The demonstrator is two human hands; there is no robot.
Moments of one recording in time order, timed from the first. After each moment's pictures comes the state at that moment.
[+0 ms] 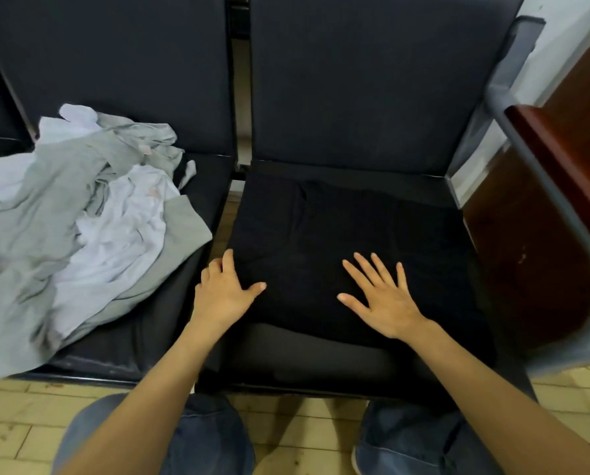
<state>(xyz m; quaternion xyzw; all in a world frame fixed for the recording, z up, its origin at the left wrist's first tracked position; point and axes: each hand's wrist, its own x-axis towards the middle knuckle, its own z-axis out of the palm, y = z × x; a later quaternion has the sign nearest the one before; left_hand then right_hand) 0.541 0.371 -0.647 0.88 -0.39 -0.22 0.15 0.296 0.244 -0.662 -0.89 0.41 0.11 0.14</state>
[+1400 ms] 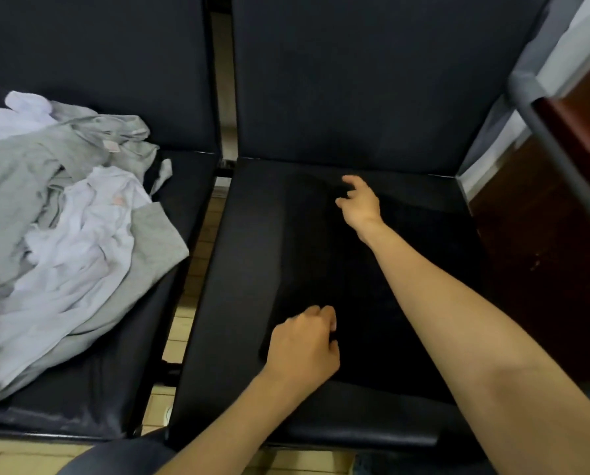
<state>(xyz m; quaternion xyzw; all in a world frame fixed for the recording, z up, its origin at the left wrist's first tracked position) 0.445 0.332 -0.635 0.74 -0.60 -0.23 0.19 0.428 0.096 -0.642 -0.64 0.58 -0.22 0.45</state>
